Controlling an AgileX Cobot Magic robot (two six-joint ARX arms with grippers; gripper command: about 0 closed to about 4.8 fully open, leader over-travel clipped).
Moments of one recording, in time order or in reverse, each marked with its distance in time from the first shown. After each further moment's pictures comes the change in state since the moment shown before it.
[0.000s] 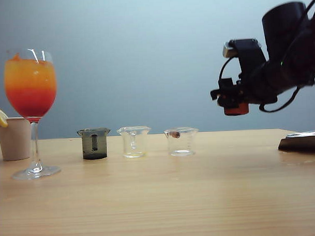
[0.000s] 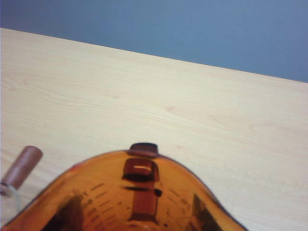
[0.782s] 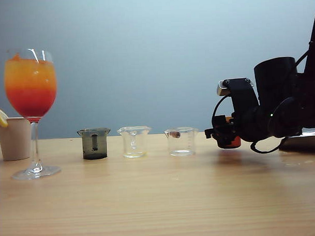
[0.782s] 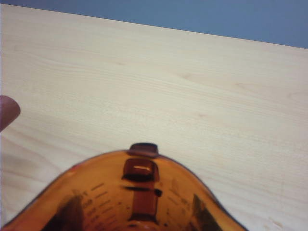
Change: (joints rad) left arm 0.000 0.000 0.000 -0.007 0.000 -0.022; right arm -0.002 0.306 0.055 0.253 -0.026 0.010
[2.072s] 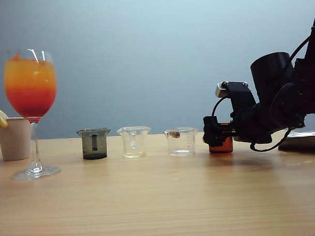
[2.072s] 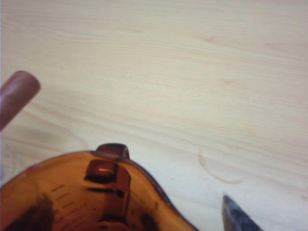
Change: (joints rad) left arm 0.000 0.000 0.000 -0.001 0.000 0.000; right arm -0.003 -0.060 0.015 -0.209 -0.089 0.080
